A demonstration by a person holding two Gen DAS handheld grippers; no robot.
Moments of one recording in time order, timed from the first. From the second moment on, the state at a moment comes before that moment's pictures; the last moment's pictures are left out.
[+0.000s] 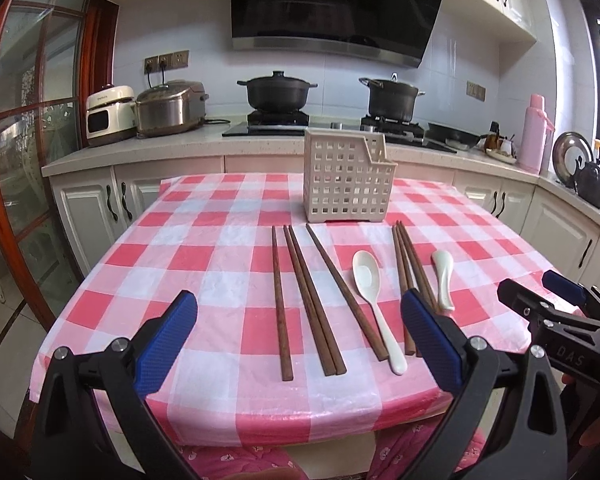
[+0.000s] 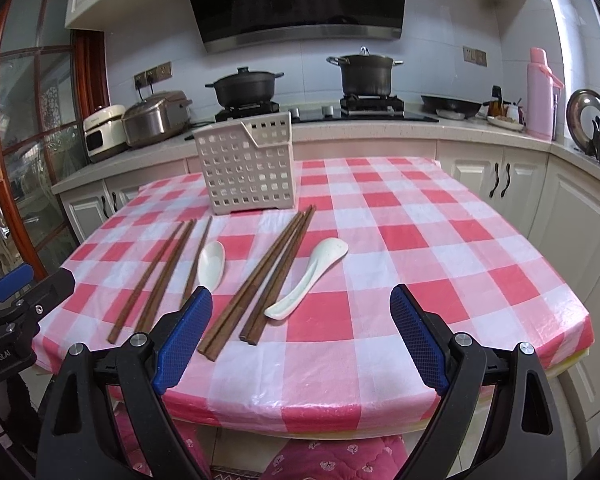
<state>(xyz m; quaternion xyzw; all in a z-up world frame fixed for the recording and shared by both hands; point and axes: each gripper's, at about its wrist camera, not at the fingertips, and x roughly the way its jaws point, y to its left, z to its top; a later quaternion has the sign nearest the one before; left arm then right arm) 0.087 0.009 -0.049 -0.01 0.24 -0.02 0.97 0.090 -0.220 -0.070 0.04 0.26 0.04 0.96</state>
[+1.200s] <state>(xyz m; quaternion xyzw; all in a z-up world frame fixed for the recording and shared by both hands) 0.249 0.049 -0.102 -0.07 0.44 -0.01 0.90 0.238 -0.230 -0.119 0.06 0.41 -0.02 0.91</state>
